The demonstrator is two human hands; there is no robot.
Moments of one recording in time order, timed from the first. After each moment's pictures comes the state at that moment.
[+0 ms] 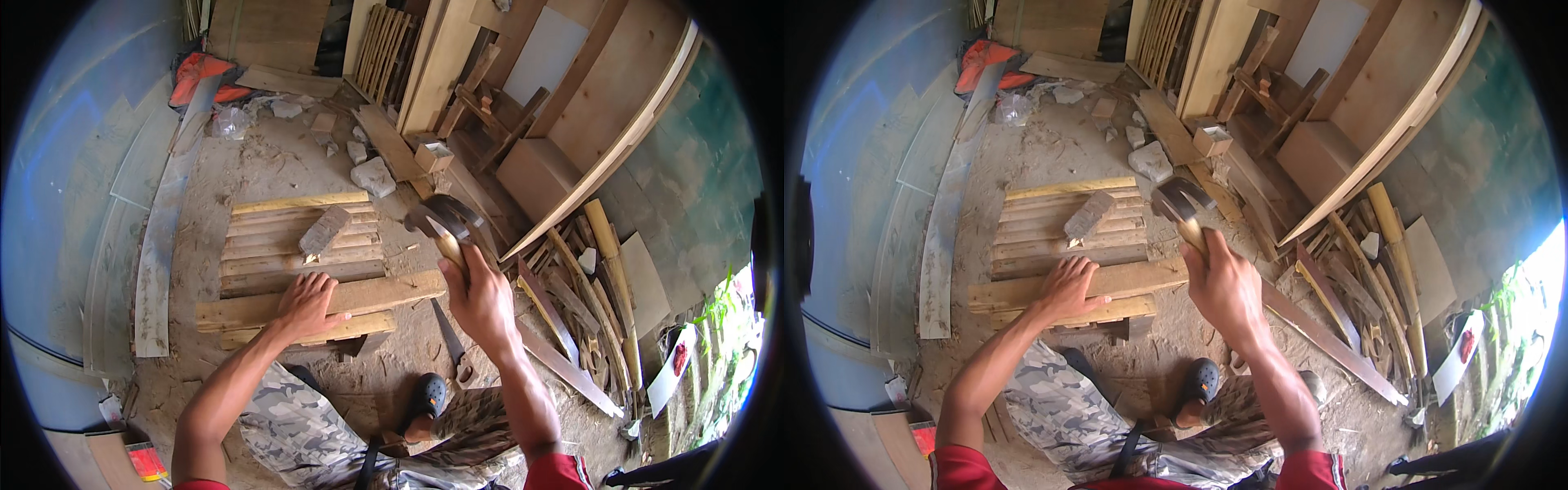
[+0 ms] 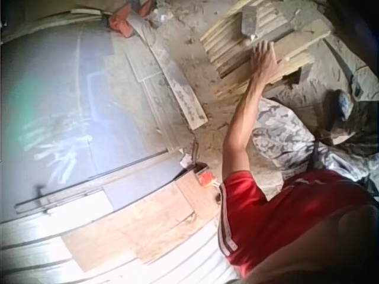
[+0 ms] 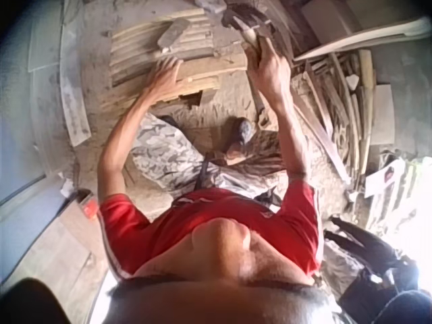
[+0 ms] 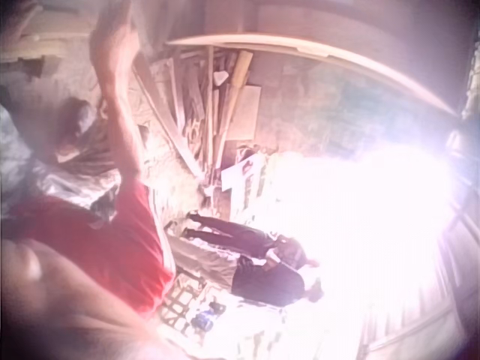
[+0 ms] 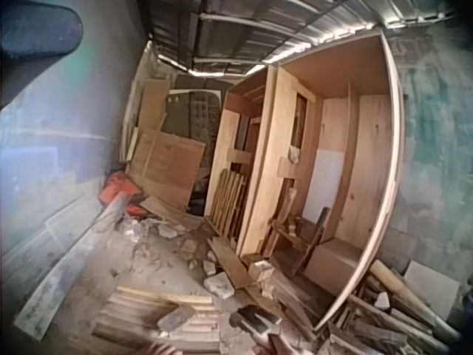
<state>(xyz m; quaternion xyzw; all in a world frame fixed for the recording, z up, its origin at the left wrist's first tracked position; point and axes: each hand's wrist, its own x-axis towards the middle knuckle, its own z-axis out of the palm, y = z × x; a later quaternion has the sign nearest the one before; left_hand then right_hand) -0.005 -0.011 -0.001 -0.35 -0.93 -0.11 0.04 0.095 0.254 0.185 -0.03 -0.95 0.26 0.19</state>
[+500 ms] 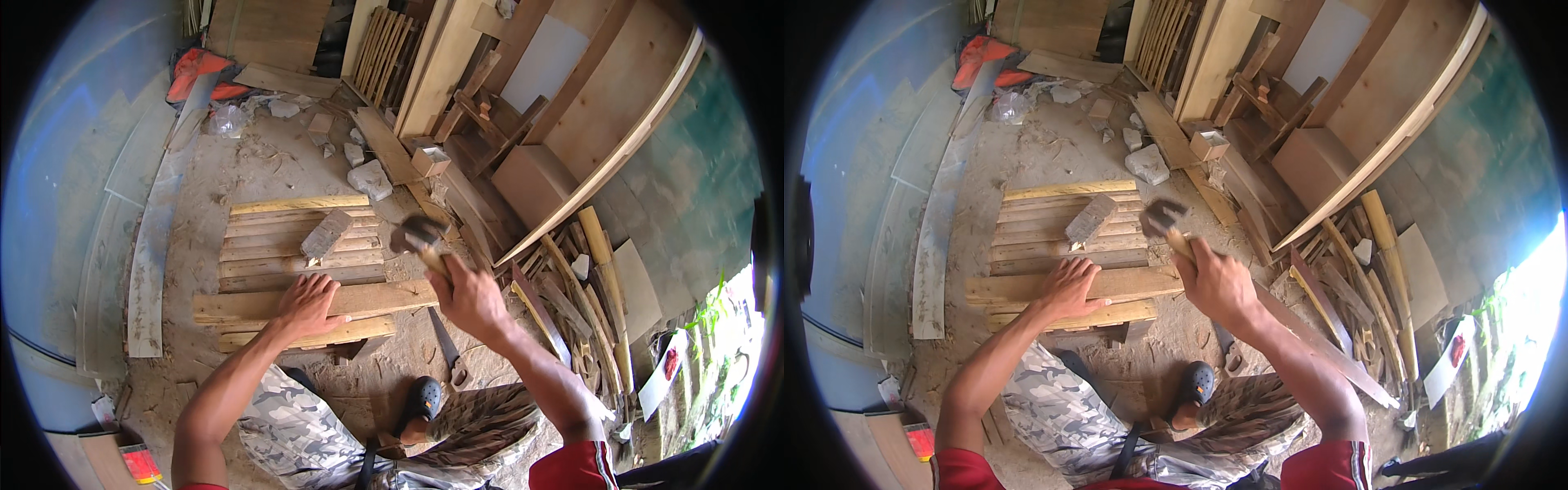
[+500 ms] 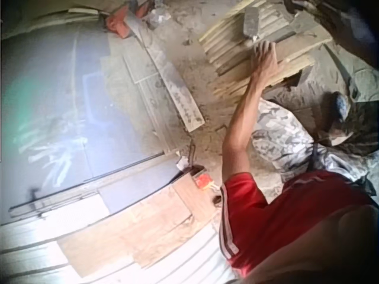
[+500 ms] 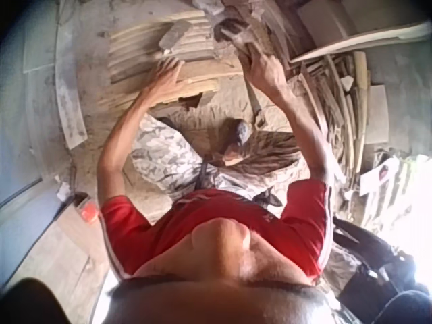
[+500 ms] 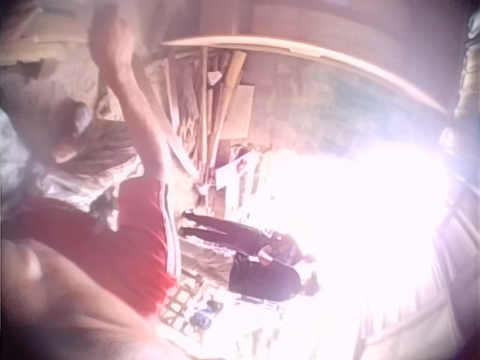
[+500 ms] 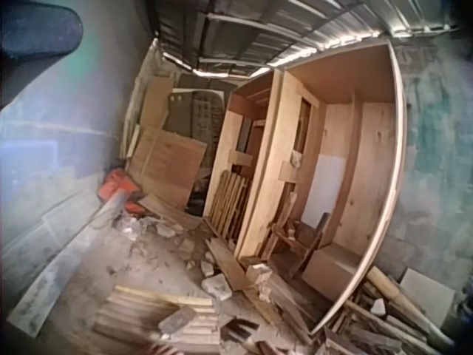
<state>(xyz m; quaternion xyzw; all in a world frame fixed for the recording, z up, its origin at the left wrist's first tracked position) -0.012 -0.009 0.003 -0.36 -0.93 -0.10 -0.01 0.074 0.266 0.175 0.03 -0.99 0.14 0.02</state>
